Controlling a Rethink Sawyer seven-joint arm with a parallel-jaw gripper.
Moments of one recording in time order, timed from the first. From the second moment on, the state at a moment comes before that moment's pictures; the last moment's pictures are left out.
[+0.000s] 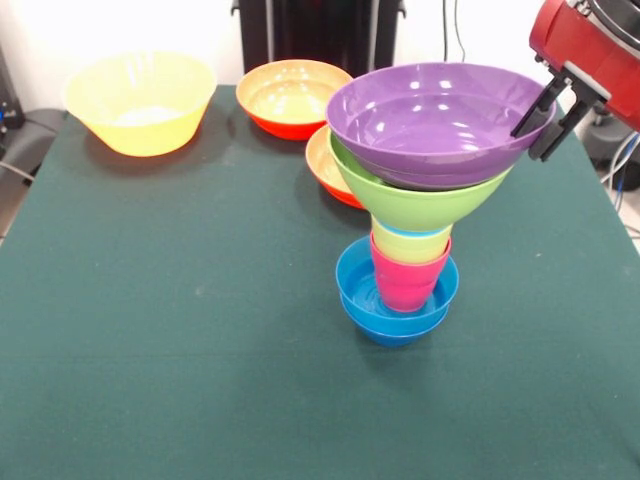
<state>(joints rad) 0.22 0.00 -1.10 0.65 0.85 1.39 2.20</state>
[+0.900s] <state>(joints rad) 0.22 0.00 -1.10 0.69 0.85 1.39 2.20</state>
